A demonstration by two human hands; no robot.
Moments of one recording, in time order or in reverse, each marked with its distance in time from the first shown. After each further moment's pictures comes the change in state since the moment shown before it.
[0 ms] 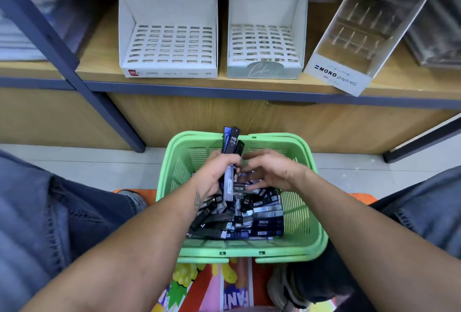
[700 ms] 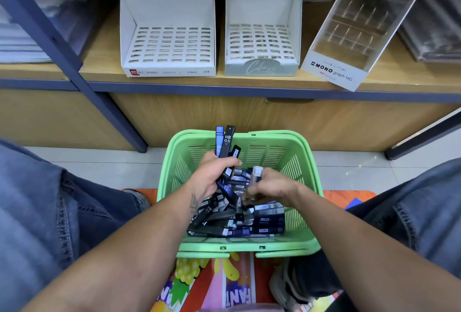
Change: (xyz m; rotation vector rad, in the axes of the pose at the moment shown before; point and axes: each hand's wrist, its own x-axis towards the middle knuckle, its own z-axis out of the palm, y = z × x) left_hand -0.014 -0.005 -0.008 -0.023 0.008 0.082; right_hand 0.005 0.050 -0.004 -0.215 0.058 0.130
